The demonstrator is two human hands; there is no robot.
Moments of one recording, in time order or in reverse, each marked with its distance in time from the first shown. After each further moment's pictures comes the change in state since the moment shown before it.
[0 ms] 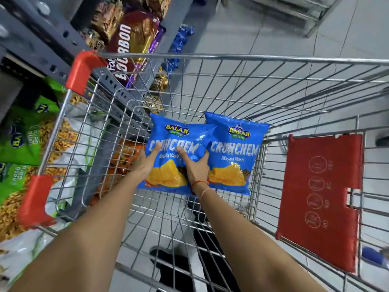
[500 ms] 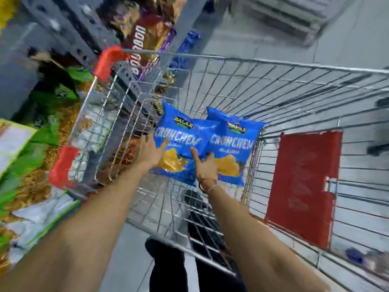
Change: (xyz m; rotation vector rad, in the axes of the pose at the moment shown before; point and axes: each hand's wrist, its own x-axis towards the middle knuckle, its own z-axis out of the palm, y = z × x) left_hand -0.053 0.015 -0.014 0.224 0.140 0.277; right_hand -0.027 0.002 -0.035 -0.467 -0.006 -0.060
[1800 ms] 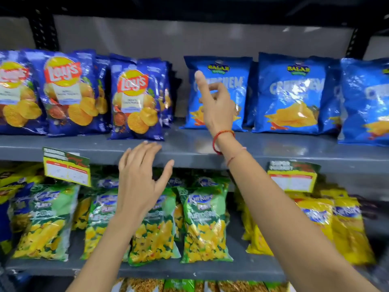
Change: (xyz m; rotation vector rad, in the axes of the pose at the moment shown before) left_hand -0.561 -0.208 -0.423 0.267 1.756 -0.096; right_hand -0.747 -0.379 0.121 0.433 -0.780 -1.596
